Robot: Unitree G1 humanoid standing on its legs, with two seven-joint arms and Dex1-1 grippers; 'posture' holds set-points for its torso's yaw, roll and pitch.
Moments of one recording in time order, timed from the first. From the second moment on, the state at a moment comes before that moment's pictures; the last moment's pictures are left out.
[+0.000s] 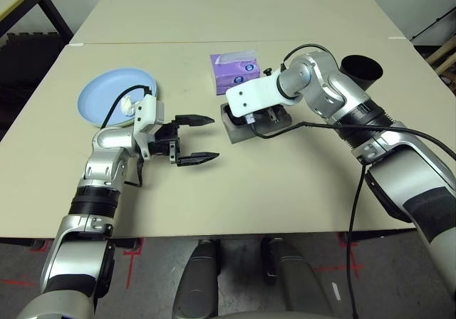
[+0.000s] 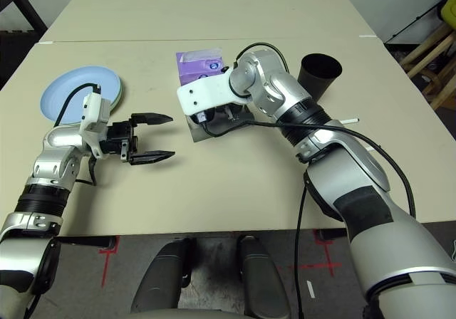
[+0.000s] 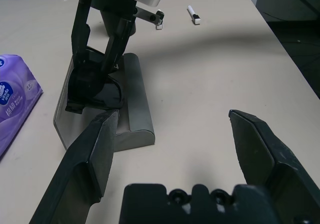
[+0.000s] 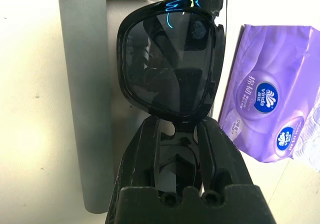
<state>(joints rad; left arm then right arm) -0.60 0.56 -0.01 0.41 -0.36 -0.09 -1.44 -1.23 -0.36 0.58 0.59 -0.59 0.03 1.15</state>
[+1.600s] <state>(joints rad) -0.59 0.56 -0.01 0.41 -0.35 -0.09 -1.44 -1.20 -0.34 0.60 0.62 -0.63 0.00 1.11</state>
